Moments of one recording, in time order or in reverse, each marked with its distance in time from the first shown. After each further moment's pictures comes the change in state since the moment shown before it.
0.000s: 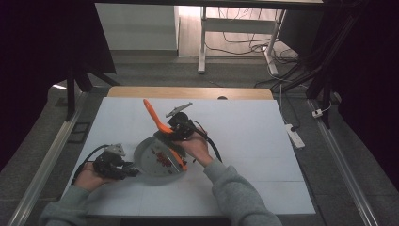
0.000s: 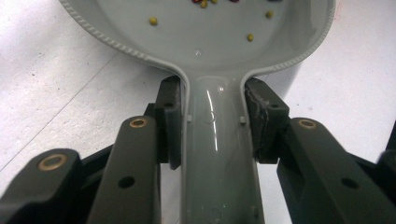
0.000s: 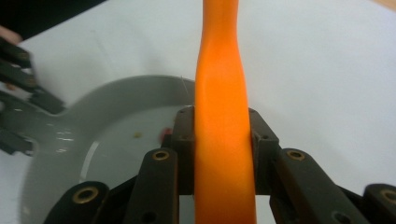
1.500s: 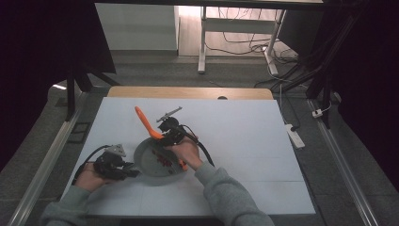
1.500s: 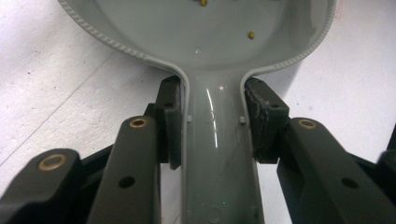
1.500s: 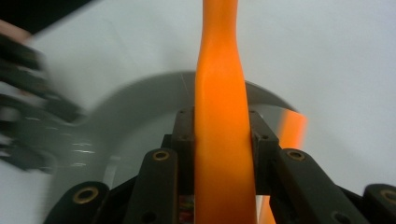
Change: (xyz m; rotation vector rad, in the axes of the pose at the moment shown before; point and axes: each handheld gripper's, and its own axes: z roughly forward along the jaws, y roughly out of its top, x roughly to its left) left arm -0.002 0.000 0.002 0.005 0.003 -0.004; right arm 0.019 0.002 0.032 0.053 0.076 0.047
